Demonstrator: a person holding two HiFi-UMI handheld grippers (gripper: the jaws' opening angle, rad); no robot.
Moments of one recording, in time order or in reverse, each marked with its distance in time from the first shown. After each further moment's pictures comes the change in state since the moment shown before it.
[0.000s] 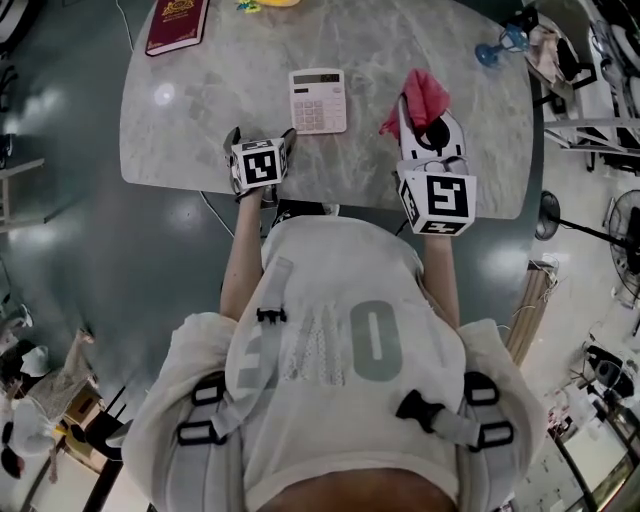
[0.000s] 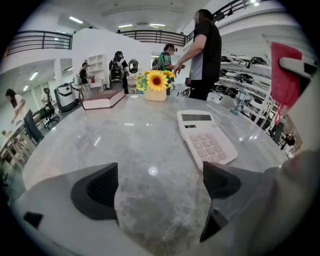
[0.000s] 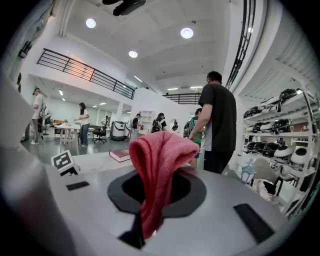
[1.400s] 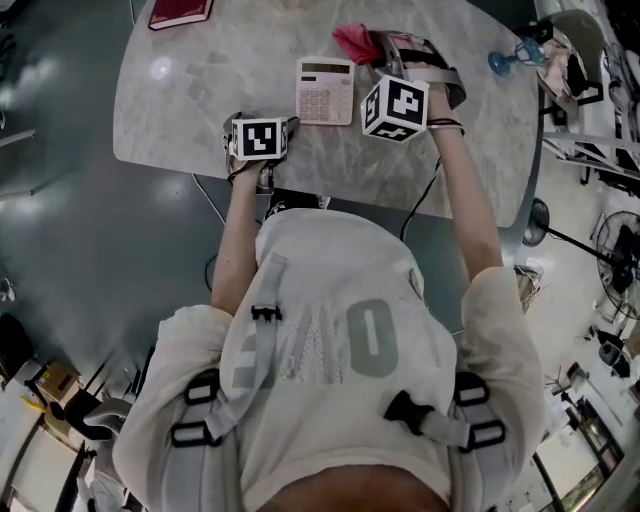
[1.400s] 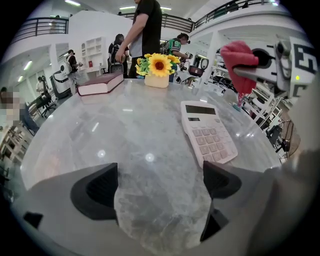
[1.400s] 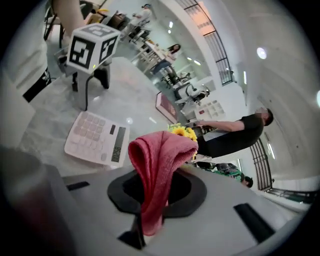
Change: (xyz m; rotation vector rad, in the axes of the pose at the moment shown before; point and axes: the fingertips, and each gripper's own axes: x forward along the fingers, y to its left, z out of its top) left arm 0.007 0.000 -0.007 -0.045 0.162 -0.032; right arm 0.152 0.045 -0.058 -1.201 0.307 0.323
